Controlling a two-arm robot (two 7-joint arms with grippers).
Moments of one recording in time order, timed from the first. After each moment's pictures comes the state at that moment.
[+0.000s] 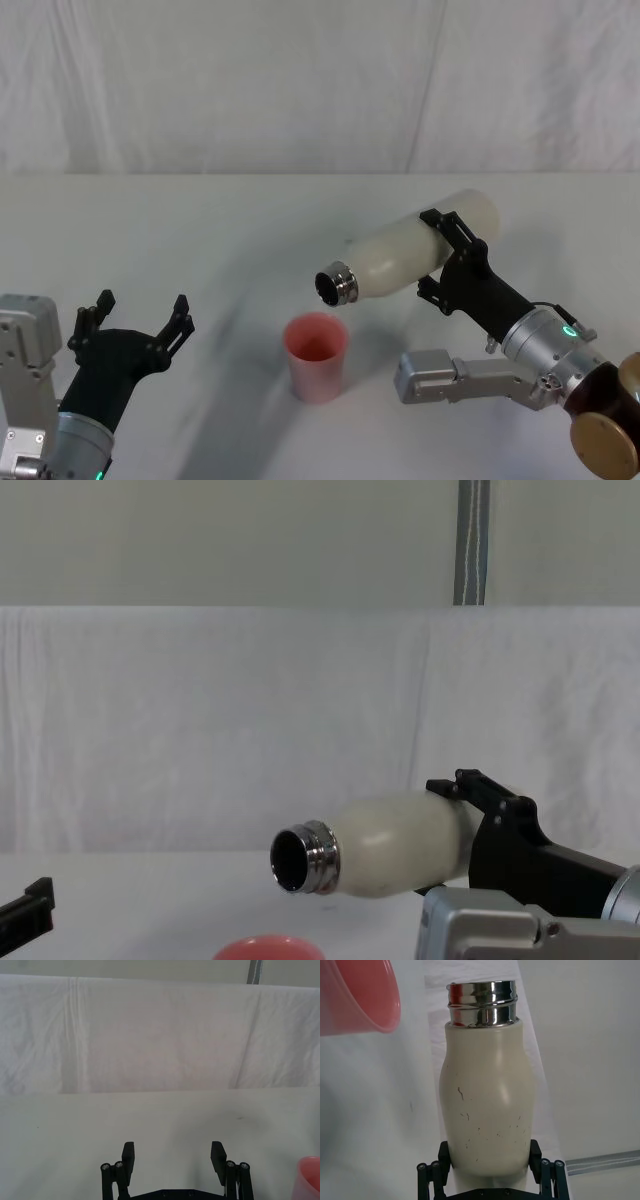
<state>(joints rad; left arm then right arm) 0.27 0.24 0.04 -1.85 -0.25 -0.02 -0.02 0.36 0.40 -0.63 -1.38 -0.92 -0.18 -0.14</state>
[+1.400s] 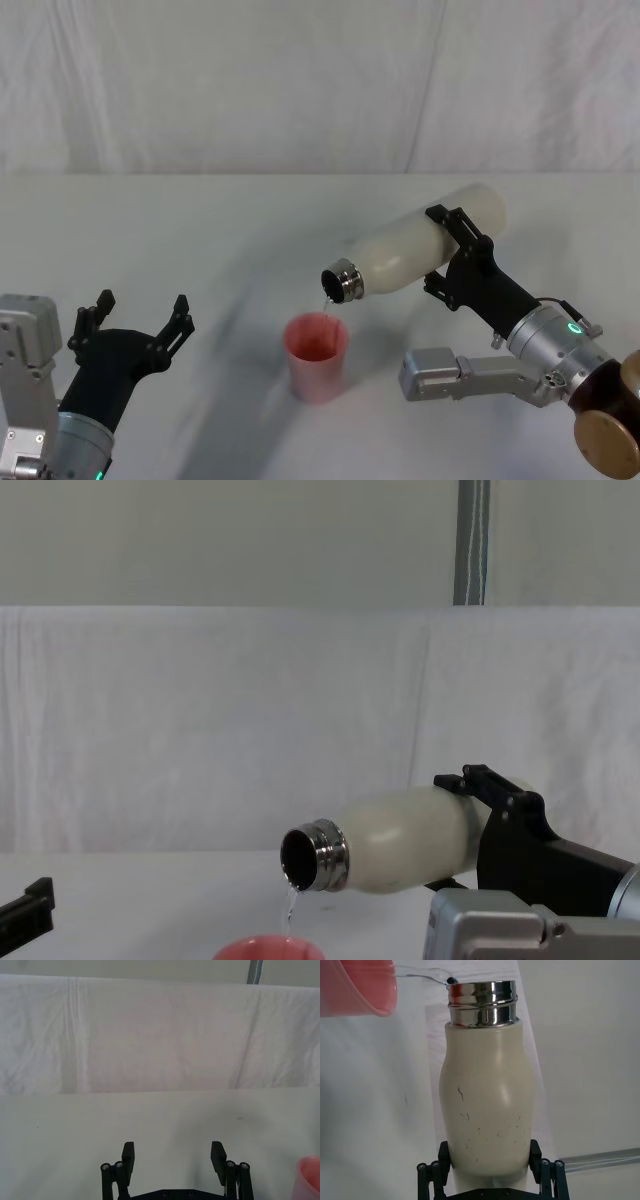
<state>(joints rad) 0.27 0.24 0.04 -1.85 -0.25 -0.02 -0.02 0.36 0.41 -0.63 -1.37 -0.94 -0.18 -0.16</state>
